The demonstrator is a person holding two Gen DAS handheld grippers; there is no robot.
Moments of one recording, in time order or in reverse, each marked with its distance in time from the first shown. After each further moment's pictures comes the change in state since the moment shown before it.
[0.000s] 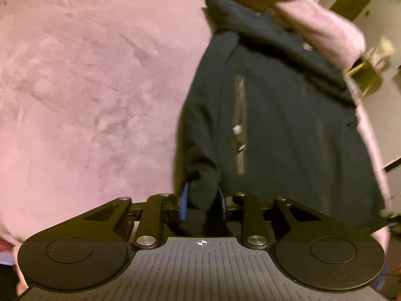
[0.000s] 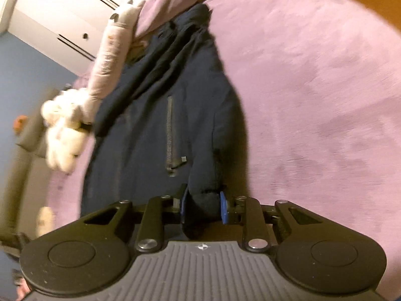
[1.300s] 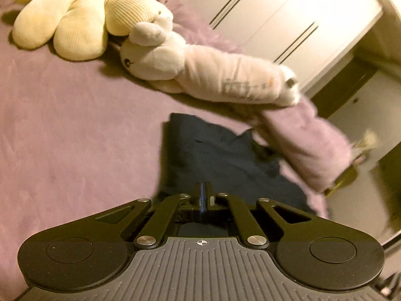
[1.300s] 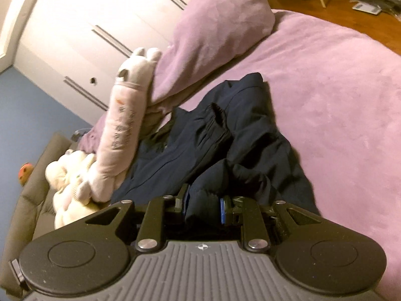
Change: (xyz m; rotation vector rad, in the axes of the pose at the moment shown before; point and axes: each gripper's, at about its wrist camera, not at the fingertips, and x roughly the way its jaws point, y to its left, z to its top) left arm 0.064 -0.043 0.223 -0.174 -0.305 -0.101; right arm 0.128 0.098 0.192 0.029 -0.229 0.026
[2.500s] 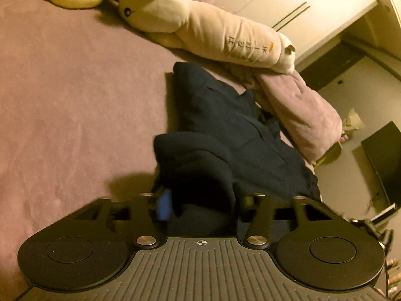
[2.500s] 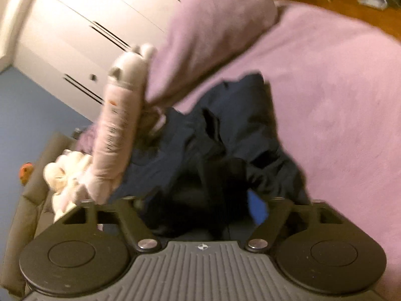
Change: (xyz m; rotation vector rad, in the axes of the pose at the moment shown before) left arm 0.034 0.054 -0.039 -0.028 0.129 -0.156; right arm 0.015 -0.029 0.025 -0.033 0.003 0.051
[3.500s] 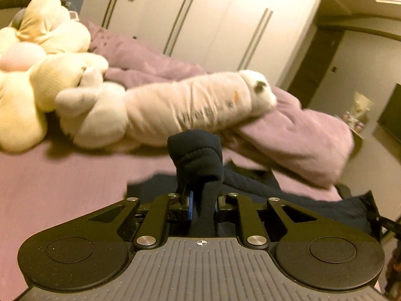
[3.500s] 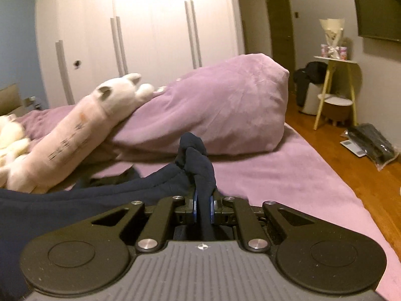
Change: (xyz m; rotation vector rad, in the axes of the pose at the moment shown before) left arm 0.048 -0.140 0.114 0.339 -0.221 0.152; right arm 0.063 0.107 0.064 -0.513 -0.283 -0.392
